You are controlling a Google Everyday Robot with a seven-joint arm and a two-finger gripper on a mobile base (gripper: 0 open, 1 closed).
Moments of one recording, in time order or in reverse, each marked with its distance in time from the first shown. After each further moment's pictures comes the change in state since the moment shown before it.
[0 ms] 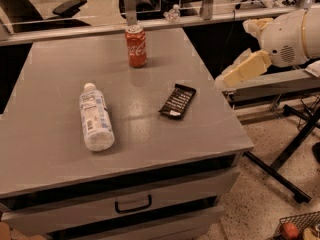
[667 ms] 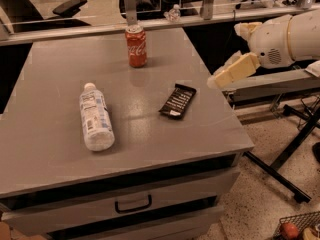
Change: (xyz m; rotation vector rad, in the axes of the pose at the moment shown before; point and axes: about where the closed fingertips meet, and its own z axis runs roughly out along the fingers) arm 0.001 -0.004 0.025 -0.017 -0.028 0.001
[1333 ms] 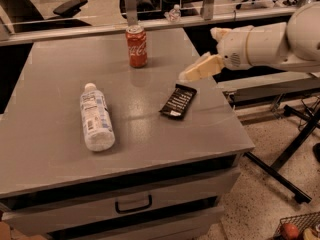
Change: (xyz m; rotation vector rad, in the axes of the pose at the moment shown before) arm -0.006 -0.018 0.080 0.029 -0.100 0.049
